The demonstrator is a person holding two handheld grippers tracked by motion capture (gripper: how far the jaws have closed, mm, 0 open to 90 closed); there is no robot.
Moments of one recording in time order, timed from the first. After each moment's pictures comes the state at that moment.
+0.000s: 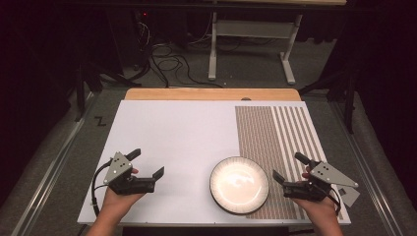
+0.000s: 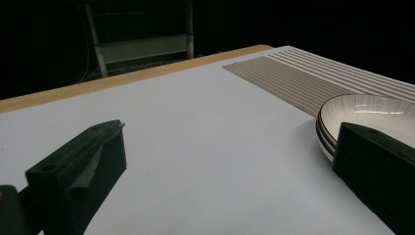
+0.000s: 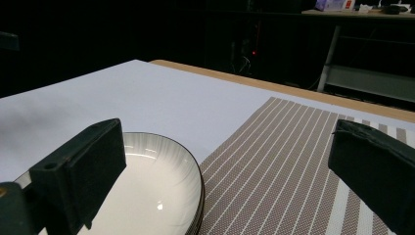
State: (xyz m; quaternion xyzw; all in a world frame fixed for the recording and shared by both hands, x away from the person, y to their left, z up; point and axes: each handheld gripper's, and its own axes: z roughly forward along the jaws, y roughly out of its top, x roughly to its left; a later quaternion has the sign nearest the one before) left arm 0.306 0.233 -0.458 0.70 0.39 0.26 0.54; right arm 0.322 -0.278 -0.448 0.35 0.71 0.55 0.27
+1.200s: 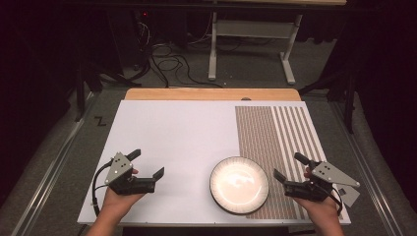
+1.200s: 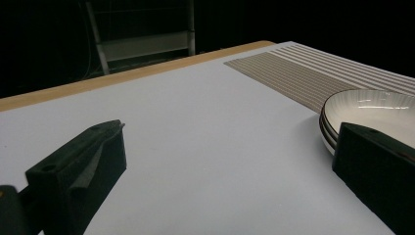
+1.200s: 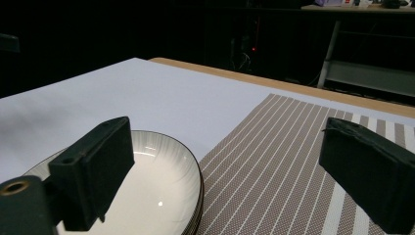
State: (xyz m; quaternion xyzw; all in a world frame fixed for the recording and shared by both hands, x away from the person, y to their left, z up) left arm 0.307 0.232 -0.460 0.70 0.39 0.26 0.53; right arm 0.321 -0.280 -0.445 0.35 0.71 0.55 0.26
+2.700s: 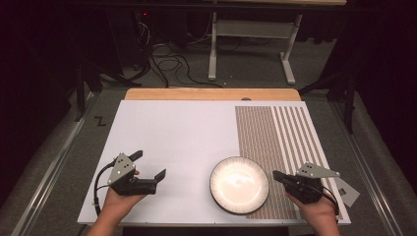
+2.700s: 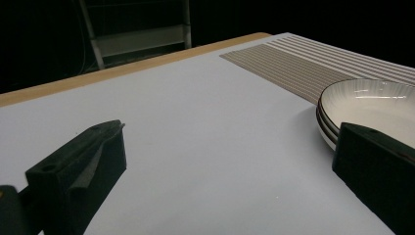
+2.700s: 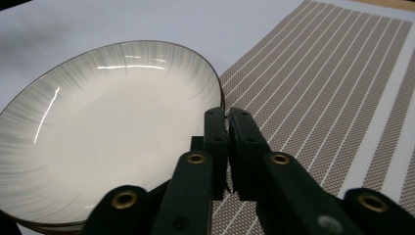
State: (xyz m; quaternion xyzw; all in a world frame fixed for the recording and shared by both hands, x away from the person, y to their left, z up) left arm 0.307 0.229 -0.462 0.71 0.39 0.26 0.53; right arm 0.327 -0.271 -0.463 0.38 0.80 0.43 0.16
